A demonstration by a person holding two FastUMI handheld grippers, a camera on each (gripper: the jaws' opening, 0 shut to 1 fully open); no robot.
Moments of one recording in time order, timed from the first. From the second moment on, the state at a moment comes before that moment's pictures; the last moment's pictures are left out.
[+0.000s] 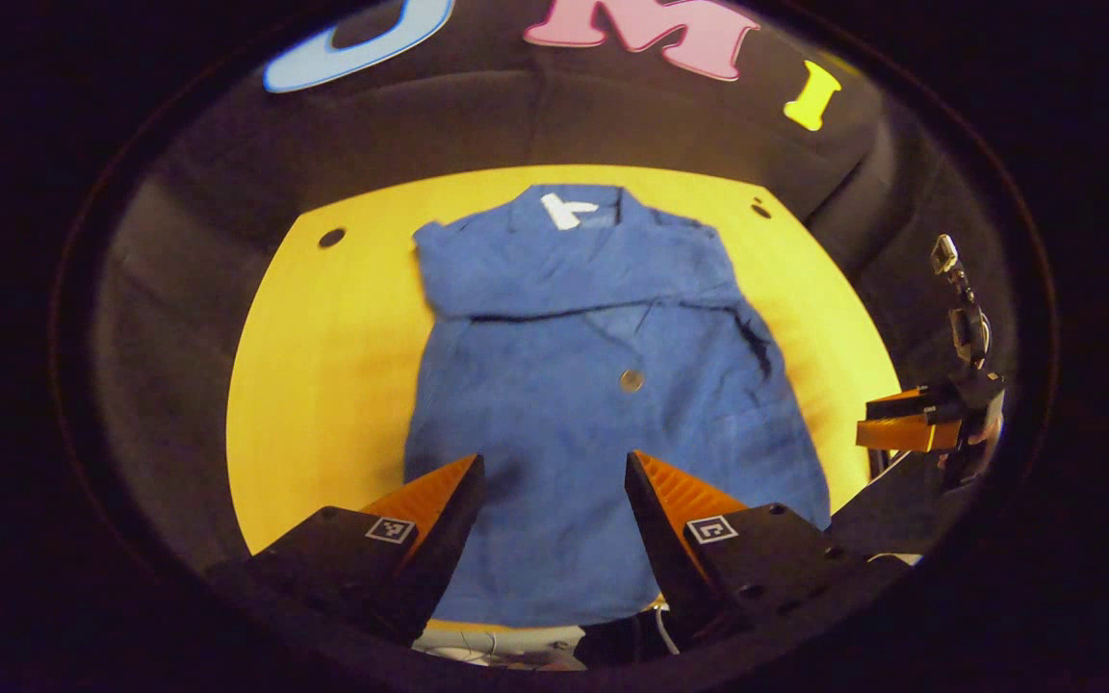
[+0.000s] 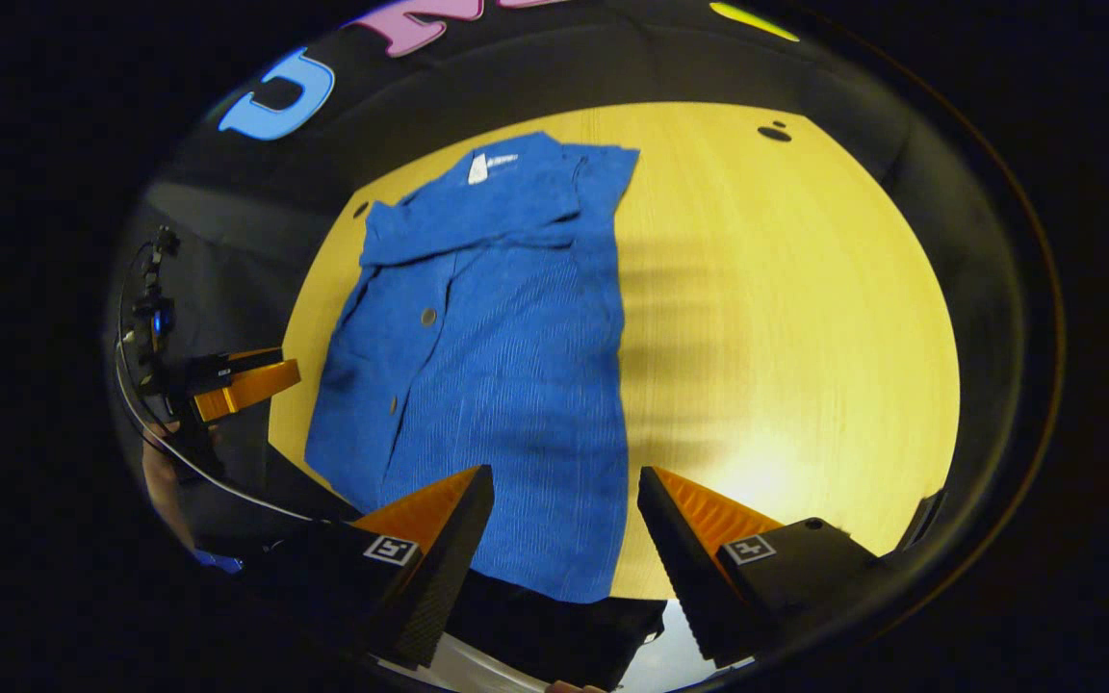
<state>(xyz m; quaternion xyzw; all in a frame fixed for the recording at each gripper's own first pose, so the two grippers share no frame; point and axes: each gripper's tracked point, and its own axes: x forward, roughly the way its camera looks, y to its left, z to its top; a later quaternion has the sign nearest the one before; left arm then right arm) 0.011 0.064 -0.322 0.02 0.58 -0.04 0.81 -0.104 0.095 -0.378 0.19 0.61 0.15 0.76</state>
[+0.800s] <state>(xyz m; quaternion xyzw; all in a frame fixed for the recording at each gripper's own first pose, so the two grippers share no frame) -0.057 0.137 -0.411 0.00 0.71 0.01 0.71 -0.194 0.096 -0.449 0.17 0.71 0.06 0.68</state>
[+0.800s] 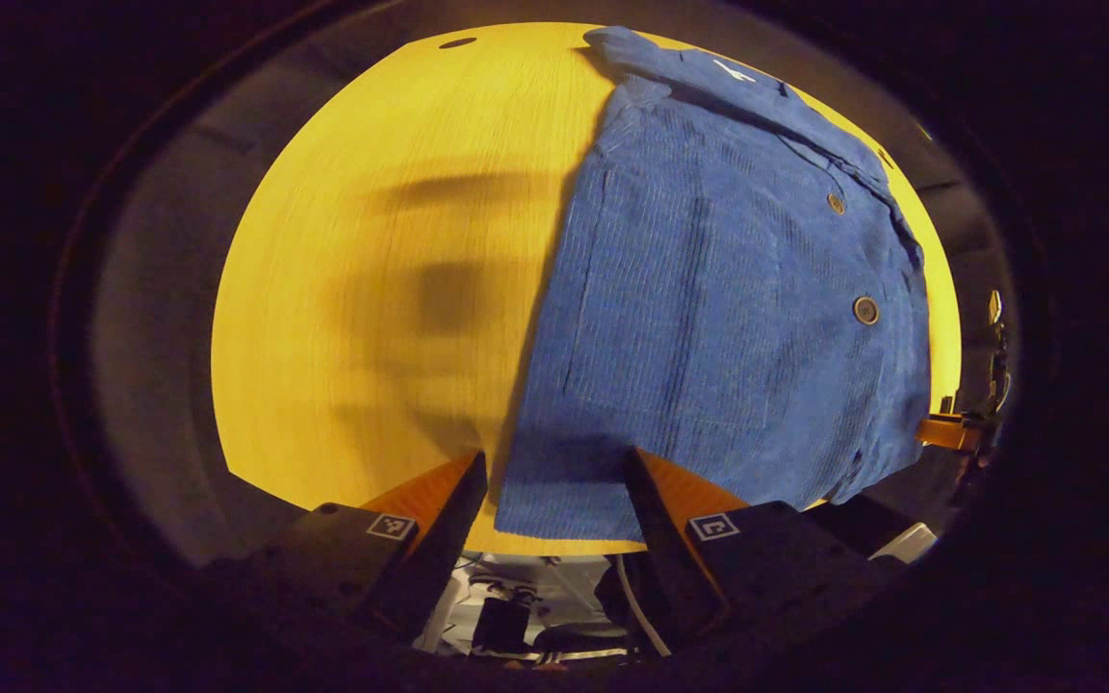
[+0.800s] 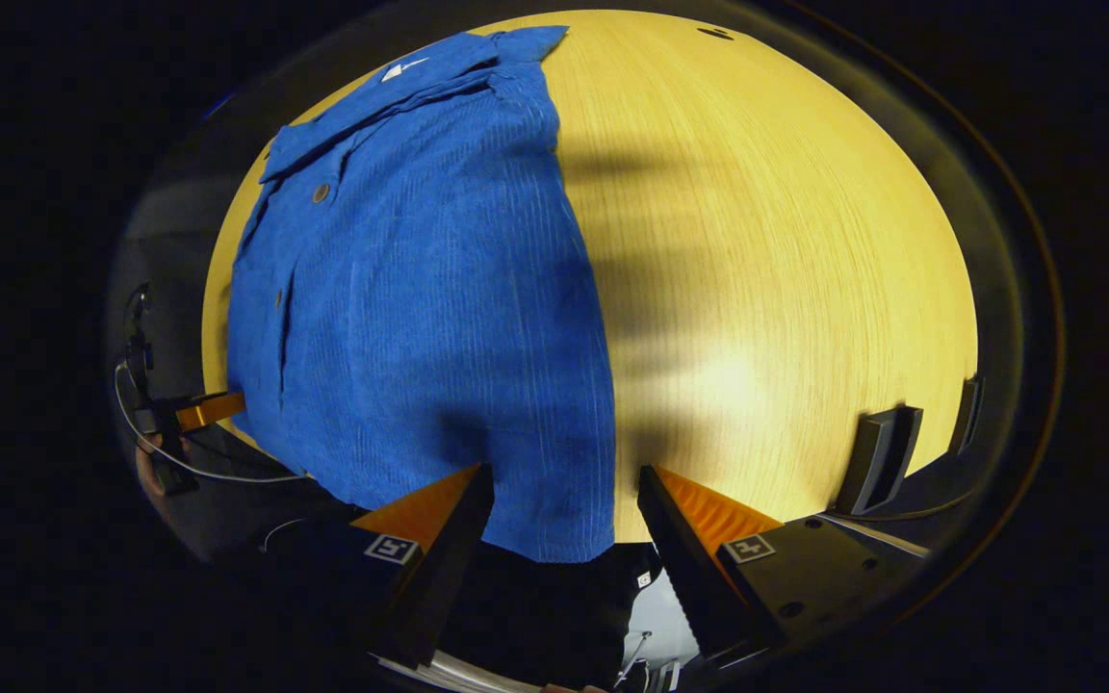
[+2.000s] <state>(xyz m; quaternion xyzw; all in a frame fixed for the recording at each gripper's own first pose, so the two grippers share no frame) -0.056 0.074 -0.418 -0.08 0.68 -0.05 0.73 -0.185 0.118 -0.452 0.17 0.69 0.06 0.70</state>
